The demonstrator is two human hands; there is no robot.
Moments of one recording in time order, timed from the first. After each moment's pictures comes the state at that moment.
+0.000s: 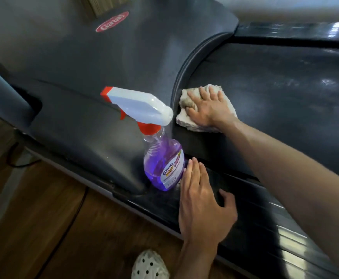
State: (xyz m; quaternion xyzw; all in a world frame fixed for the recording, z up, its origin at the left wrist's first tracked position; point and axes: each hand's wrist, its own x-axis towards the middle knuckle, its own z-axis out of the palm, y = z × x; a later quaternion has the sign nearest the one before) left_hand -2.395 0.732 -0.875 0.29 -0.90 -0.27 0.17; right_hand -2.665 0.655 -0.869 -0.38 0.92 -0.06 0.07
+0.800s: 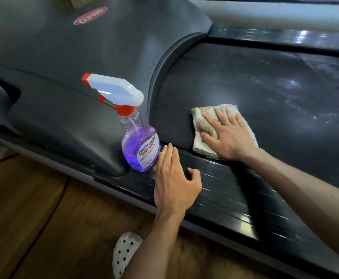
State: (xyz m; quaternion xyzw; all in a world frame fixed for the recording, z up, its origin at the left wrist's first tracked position) left_hand -2.394 0.733 -0.867 0.29 -0.90 -0.28 0.16; right_hand -2.595 0.827 -0.872 -0.35 0.93 -0.07 0.05
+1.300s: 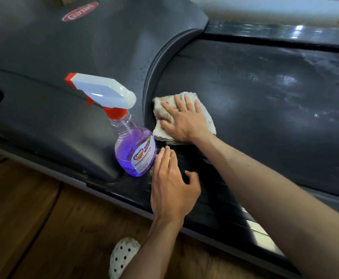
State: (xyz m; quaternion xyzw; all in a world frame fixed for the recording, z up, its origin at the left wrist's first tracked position) left_hand -2.397 0.730 -0.873 0.29 -0.90 -0.28 0.17; right_hand -2.594 0.707 -0.870 -0.38 0.92 -0.09 0.04
